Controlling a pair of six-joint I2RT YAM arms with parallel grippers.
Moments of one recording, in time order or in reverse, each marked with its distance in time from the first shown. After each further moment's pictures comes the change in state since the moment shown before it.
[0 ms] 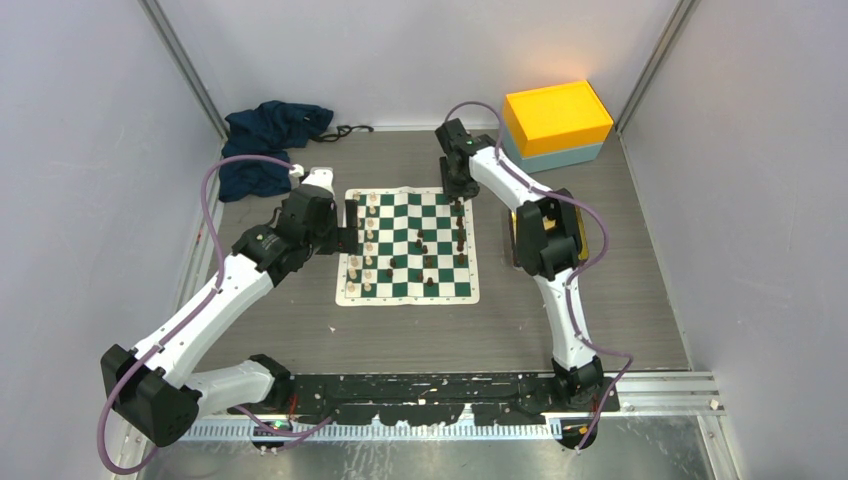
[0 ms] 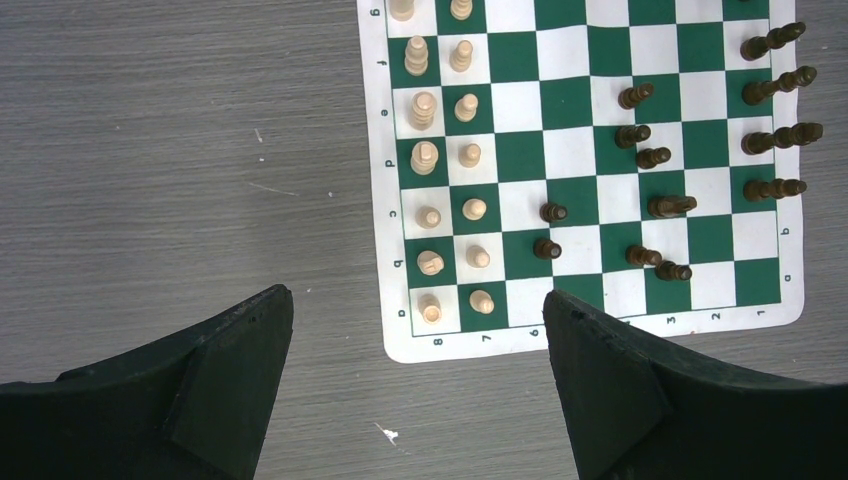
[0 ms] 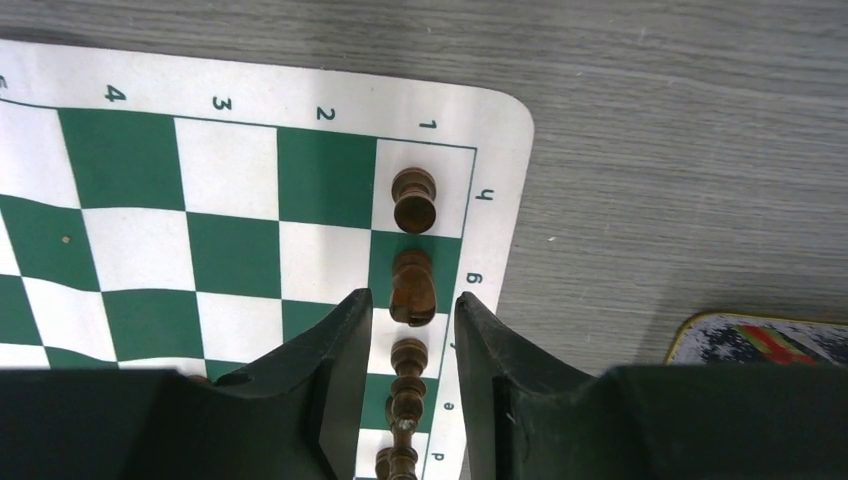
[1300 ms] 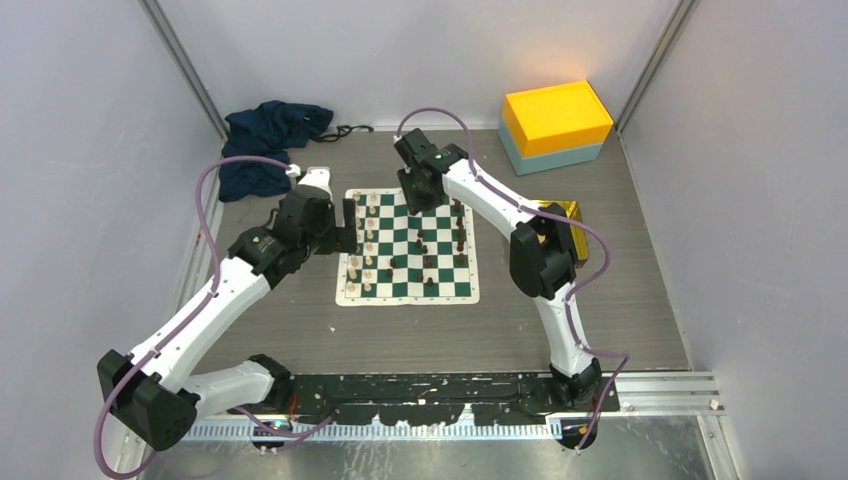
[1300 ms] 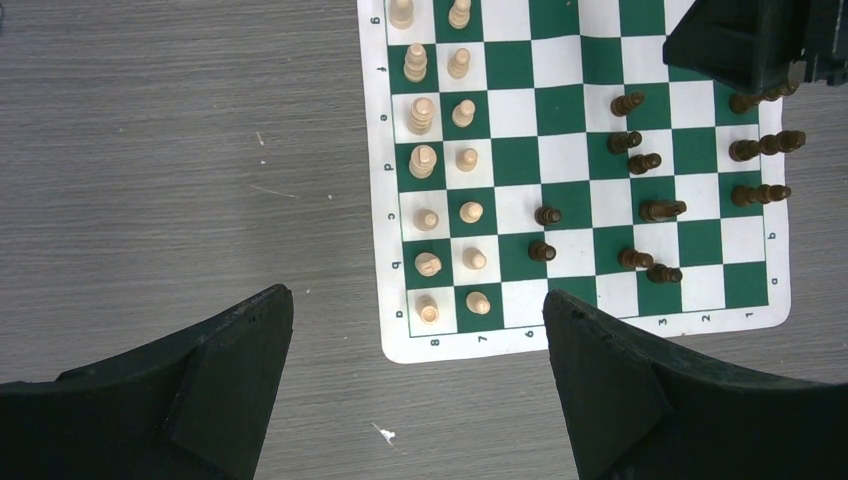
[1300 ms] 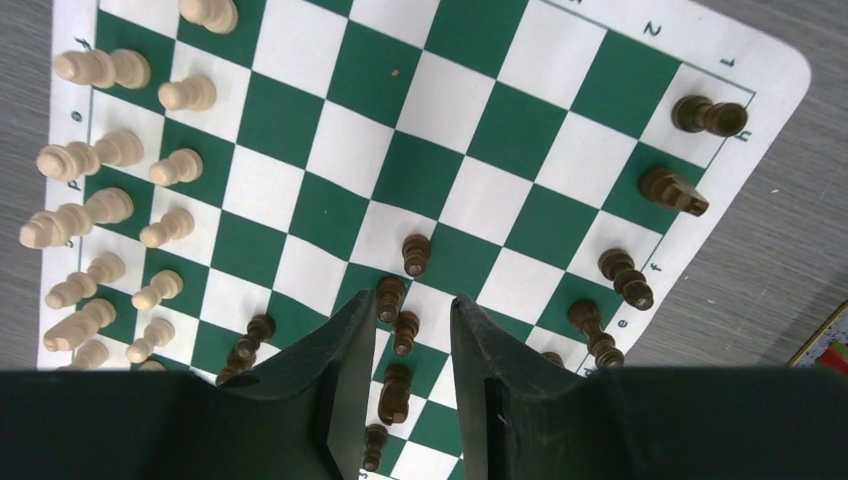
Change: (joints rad) left arm 0.000 -0.021 0.000 -0.002 -0.002 -0.008; right arm 0.200 -0.138 -0.028 -0.021 -0.061 -0.017
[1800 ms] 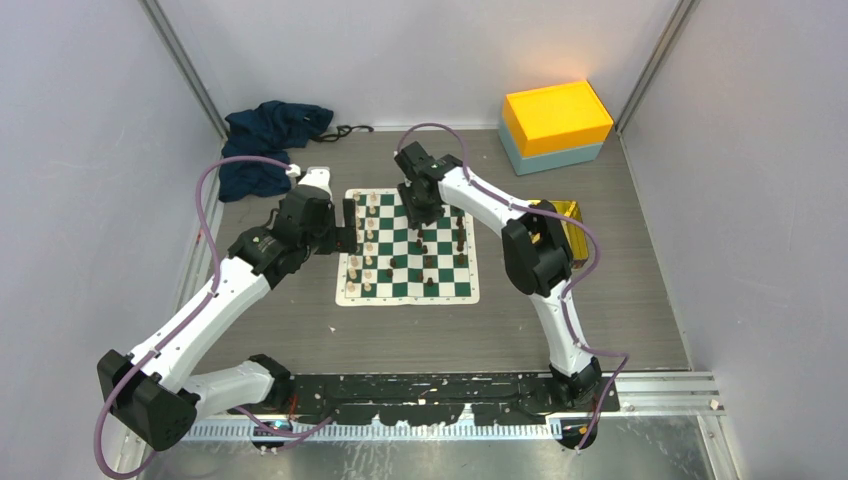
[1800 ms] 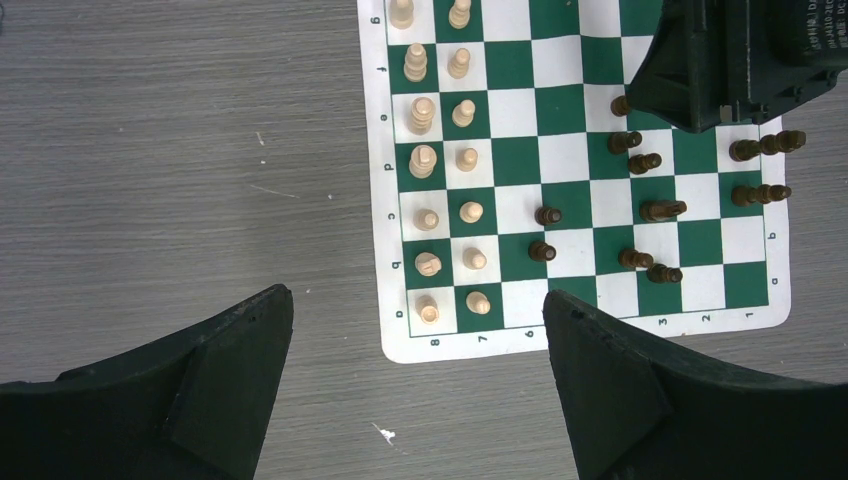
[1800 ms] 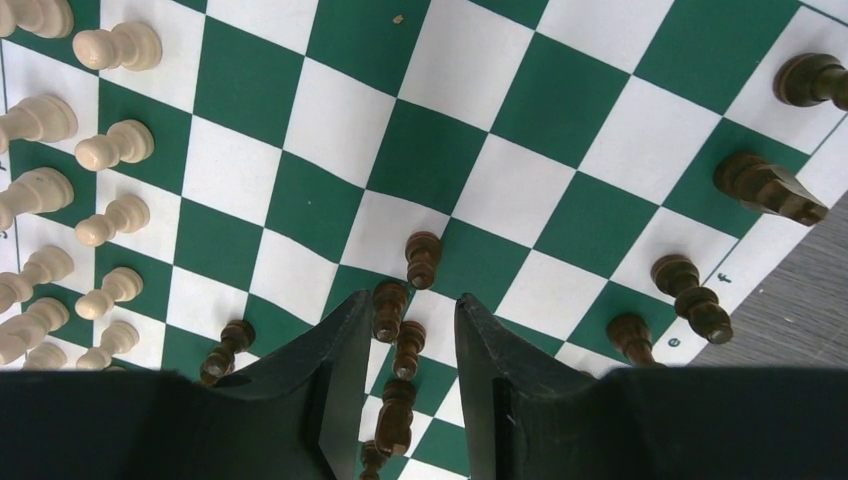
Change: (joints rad) left arm 0.000 0.000 0.000 0.000 0.000 0.000; right arm 0.005 0.037 -0.087 0.037 -0.052 0.008
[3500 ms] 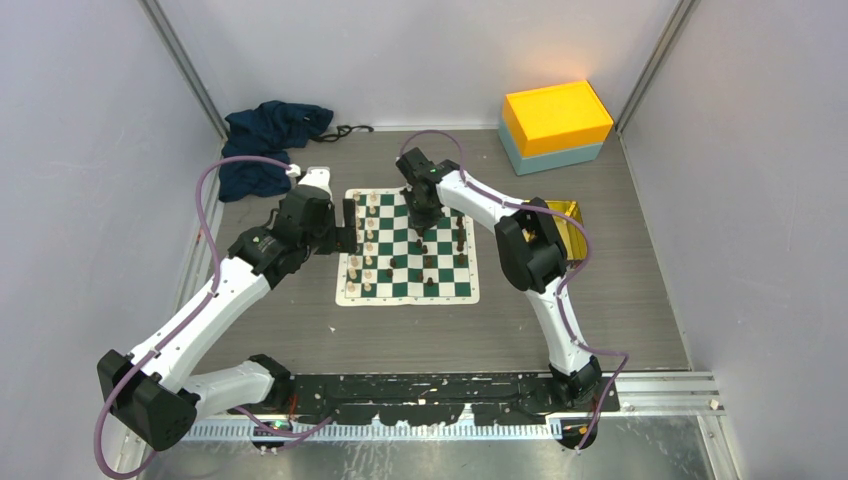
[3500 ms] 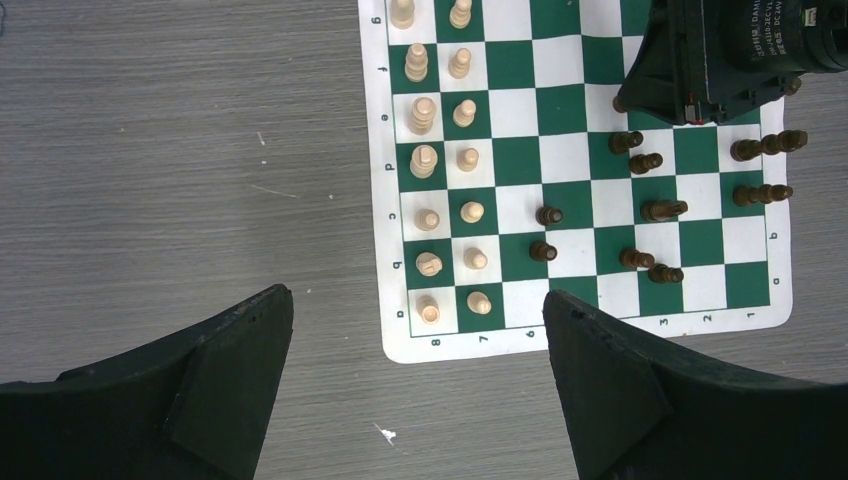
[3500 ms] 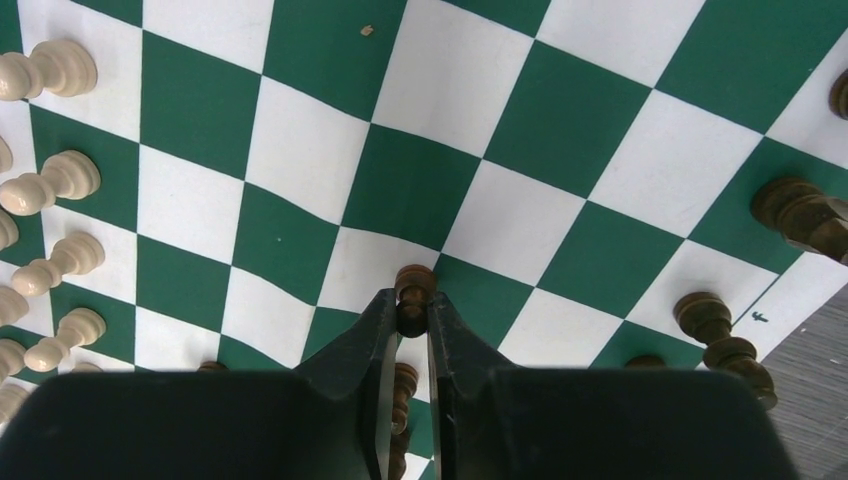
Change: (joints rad) left arm 0.000 0.000 0.000 0.000 -0.001 0.002; right arm -0.013 0.059 -0.016 0.045 -0.019 0.016
